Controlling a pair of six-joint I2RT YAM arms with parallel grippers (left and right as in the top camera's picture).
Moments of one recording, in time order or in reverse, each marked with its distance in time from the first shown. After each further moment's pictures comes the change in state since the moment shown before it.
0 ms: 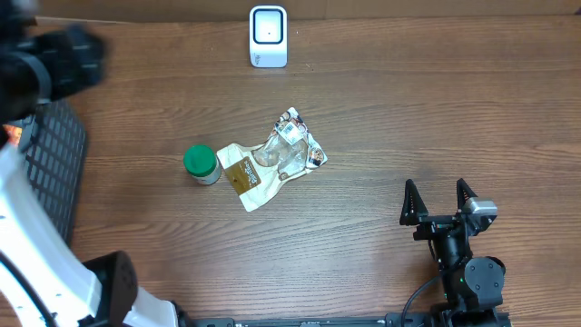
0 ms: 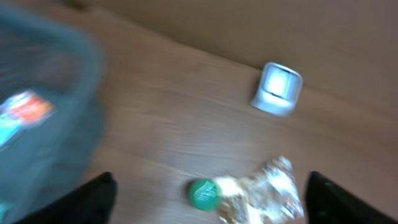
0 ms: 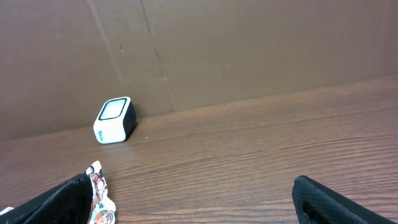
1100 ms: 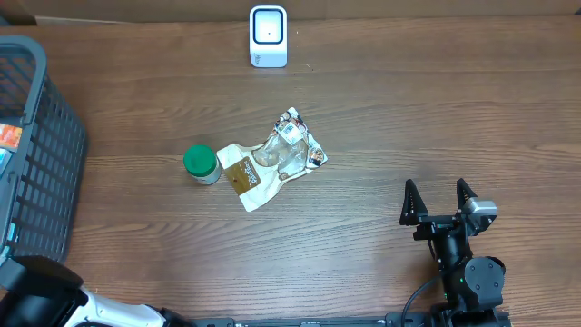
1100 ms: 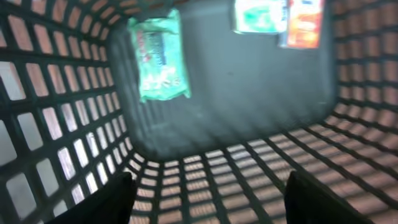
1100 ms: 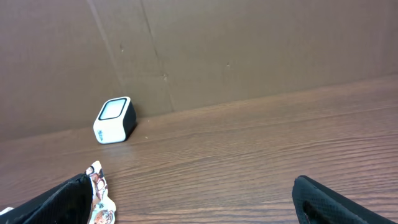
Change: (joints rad) left arm 0.712 0.116 -0.499 0.112 -0.135 -0.210; right arm 0.000 0.000 0.000 0.000 0.000 0.000
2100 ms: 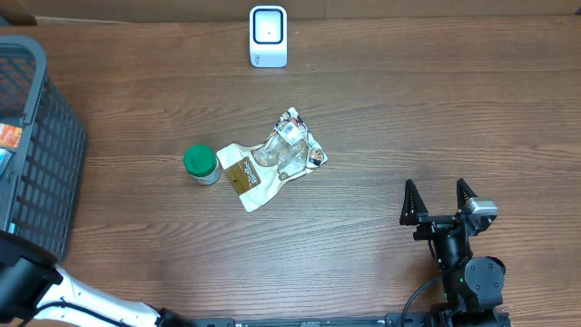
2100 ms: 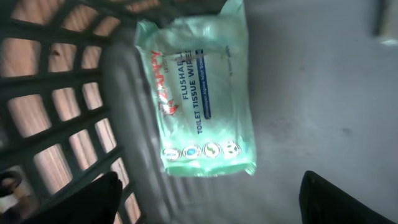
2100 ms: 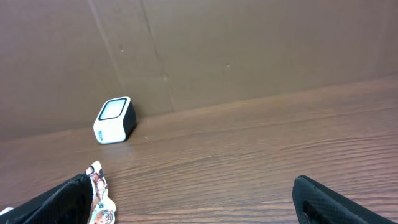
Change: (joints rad) left arm 0.007 0.252 -0.280 0.327 -0.189 0.055; right arm 0.000 0.000 0.000 0.000 0.000 0.000
